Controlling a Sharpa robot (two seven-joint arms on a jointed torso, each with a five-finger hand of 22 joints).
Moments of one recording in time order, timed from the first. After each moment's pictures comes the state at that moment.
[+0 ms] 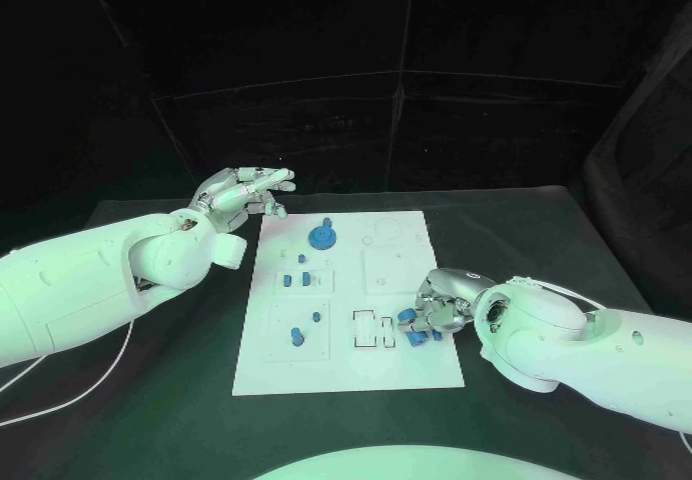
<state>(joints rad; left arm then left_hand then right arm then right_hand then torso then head) 1.23 -0.82 -0.07 1.34 0.05 -0.08 0.36 1.32 -0.03 0.16 0.10 0.05 0.95 0.19 0.16 0.07 0.92 0.13 0.45 0.11 1.15 0.04 1.01 0.52 0.18 1.16 0.14 0.60 0.58 1.00 -0.95 -0.03 1.84 -1.50 -0.23 -0.56 1.26 -0.01 -0.18 0.29 0.35 1.03 0.08 0.35 0.22 1.35 0.01 1.20 1.14 1.47 -0.06 1.47 1.31 0.09 1.37 0.05 1.36 1.16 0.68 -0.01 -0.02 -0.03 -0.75</state>
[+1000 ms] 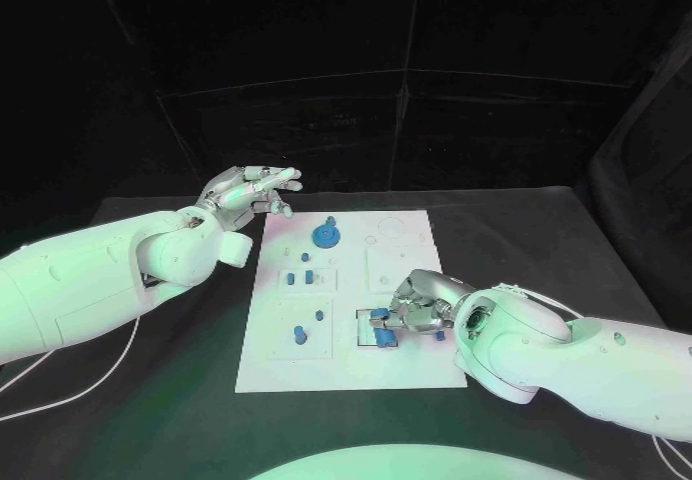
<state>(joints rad) 1.23 -0.81 -0.07 1.34 0.05 -0.07 0.36 1.32 -0.03 0.16 0.10 0.05 0.95 0.19 0.16 0.07 0.92 0.13 0.45 0.11 1.15 0.04 1.01 0.52 0.18 1.16 0.14 0.60 0.58 1.00 -0.88 -0.03 1.87 -1.36 -0.36 -0.56 1.24 0.03 -0.21 0.29 0.40 1.06 0.06 0.35 0.27 1.37 -0.01 1.20 1.15 1.47 -0.07 1.47 1.31 0.09 1.38 0.04 1.37 1.18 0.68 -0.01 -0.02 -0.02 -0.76</state>
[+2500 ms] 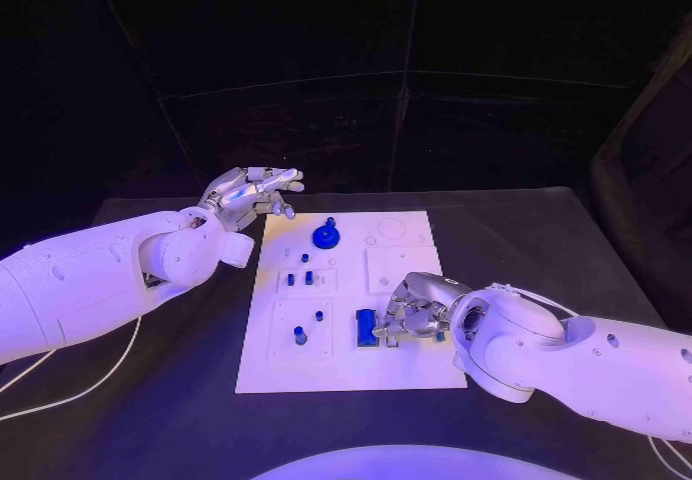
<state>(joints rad) 1.23 -0.81 -0.07 1.34 0.05 -0.07 0.35 1.32 -0.03 0.15 0.10 0.05 0.94 0.20 0.16 0.07 0.92 0.12 0.45 0.11 1.15 0.04 1.01 0.52 0.18 1.16 0.14 0.60 0.58 1.00 -0.88 -0.03 1.86 -1.42 -0.31 -0.57 1.26 -0.02 -0.18 0.22 0.14 1.04 0.07 0.32 0.35 1.34 -0.01 1.09 1.12 1.46 -0.07 1.45 1.31 0.09 1.35 0.04 1.33 1.12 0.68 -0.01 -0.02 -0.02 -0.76</state>
